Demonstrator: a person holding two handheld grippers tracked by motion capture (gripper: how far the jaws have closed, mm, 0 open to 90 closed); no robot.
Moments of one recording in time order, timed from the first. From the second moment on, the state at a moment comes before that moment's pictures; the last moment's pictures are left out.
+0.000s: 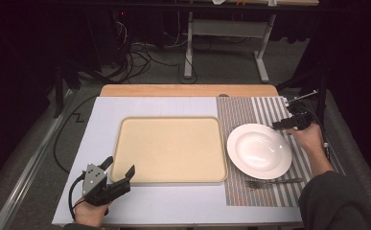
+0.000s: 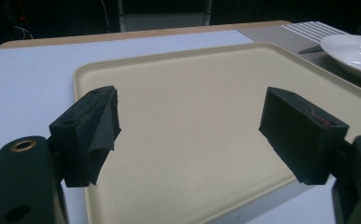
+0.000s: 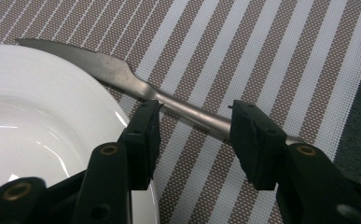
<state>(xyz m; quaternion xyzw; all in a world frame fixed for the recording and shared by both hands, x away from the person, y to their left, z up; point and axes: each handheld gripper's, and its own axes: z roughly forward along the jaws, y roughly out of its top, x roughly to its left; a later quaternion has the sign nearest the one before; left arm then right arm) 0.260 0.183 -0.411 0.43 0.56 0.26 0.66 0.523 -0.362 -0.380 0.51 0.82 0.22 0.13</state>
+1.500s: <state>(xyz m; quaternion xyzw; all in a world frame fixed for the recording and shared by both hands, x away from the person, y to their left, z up) 0.264 0.183 -0.413 0.43 0.56 0.27 0.65 0.541 -0.358 -0.406 0.51 0.83 0.19 0.11</state>
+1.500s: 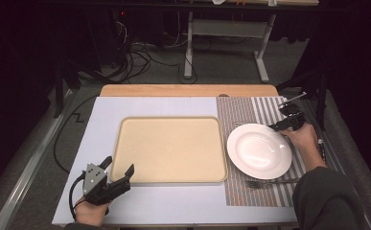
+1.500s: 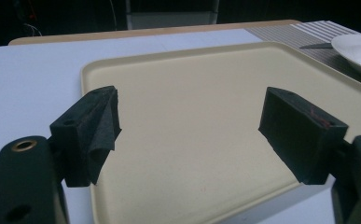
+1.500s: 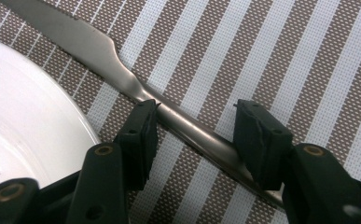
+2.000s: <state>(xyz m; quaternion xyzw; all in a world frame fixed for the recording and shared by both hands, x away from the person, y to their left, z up) 0.267 0.185 -0.414 0.43 0.56 0.28 0.65 0.528 -0.357 -0.405 0.50 0.84 0.19 0.12</state>
